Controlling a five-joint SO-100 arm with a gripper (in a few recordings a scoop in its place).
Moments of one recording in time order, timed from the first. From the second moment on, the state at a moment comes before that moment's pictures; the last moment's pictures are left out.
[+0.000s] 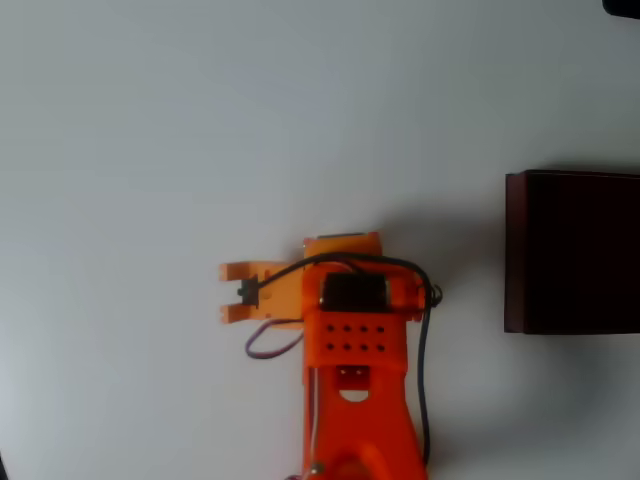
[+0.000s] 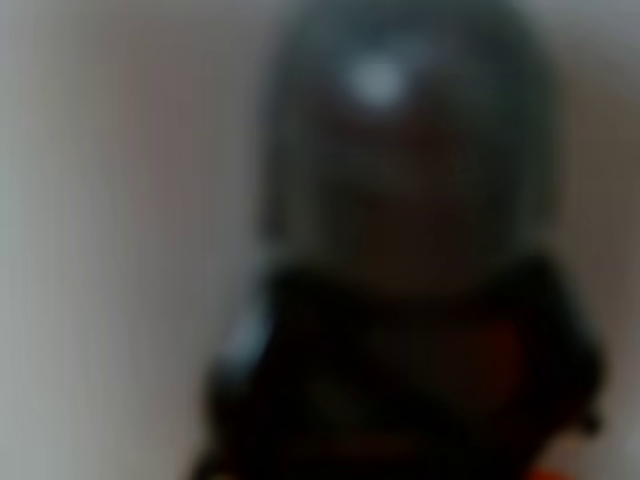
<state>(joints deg) 0.4 98.0 127.4 55.7 -8.3</state>
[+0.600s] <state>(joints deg) 16.0 118.7 118.2 73.4 -7.1</state>
